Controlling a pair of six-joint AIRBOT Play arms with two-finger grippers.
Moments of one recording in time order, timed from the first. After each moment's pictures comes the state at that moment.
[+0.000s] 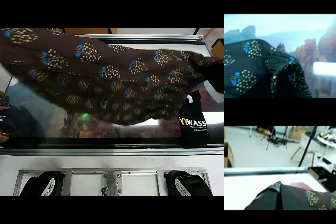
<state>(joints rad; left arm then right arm) 0.01 -0.66 1.68 1.05 -1.05 -1.59 0.07 -0.74 1.58 -1.25 1.37 1.80</state>
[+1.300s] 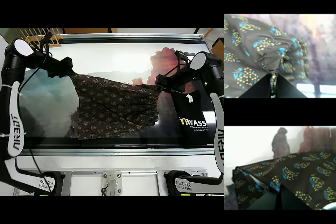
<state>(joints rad) -0.02 -1.64 1.83 1.09 -1.35 -1.63 0.04 -1.46 1.56 -1.32 1.39 1.78</state>
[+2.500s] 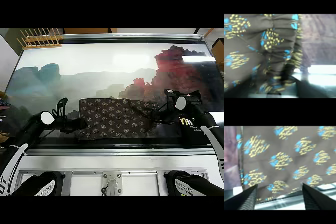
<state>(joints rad) -0.15 -1.09 0.66 1.08 -0.94 -1.60 0.09 -1.23 0.91 -1.37 1.11 1.72</state>
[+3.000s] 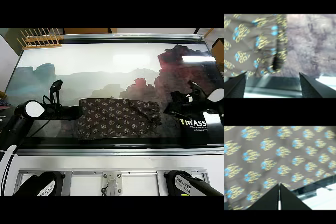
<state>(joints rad) -0.20 -0.99 0.86 1.08 -1.01 -1.60 -0.28 -1.19 1.00 -1.13 1.27 1.41</state>
